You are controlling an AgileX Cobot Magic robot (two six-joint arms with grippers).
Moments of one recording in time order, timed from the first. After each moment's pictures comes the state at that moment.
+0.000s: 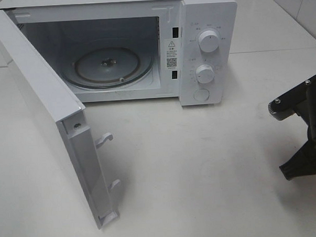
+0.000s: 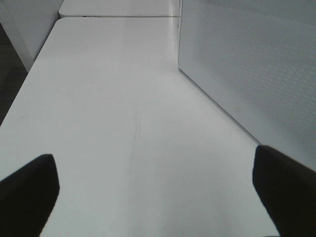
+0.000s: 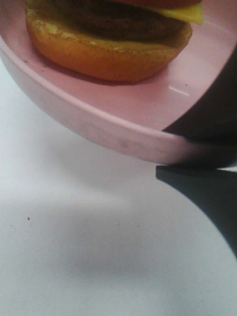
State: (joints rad) left arm 0.07 0.00 -0.52 -0.05 1.09 0.06; right arm 0.67 1.51 -0.55 -0.90 0.93 1.13
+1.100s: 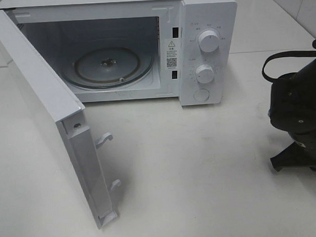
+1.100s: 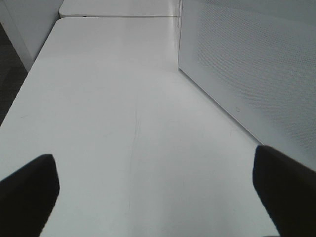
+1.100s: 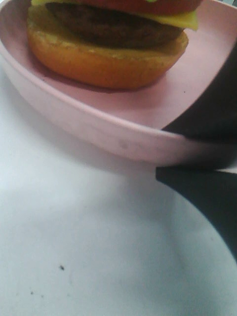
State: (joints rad) left arm 0.07 0.00 -0.52 -0.05 1.09 0.06; right arm 0.40 1.91 -0.75 -0.91 0.83 1.20
